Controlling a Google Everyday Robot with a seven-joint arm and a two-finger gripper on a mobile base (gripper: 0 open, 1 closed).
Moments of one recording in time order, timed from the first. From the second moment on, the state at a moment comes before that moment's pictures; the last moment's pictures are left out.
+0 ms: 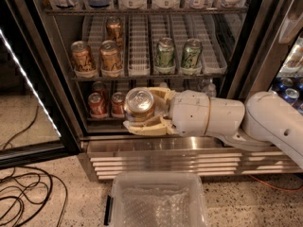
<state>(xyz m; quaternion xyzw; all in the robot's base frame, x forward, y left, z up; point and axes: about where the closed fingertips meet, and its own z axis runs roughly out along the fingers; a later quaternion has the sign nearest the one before) 0.455 0.020 0.912 -0.53 0.47 0.33 0.63</state>
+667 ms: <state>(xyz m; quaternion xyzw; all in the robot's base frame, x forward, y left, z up) 0.386 0.040 0.921 -0.61 0.38 0.42 0.55</state>
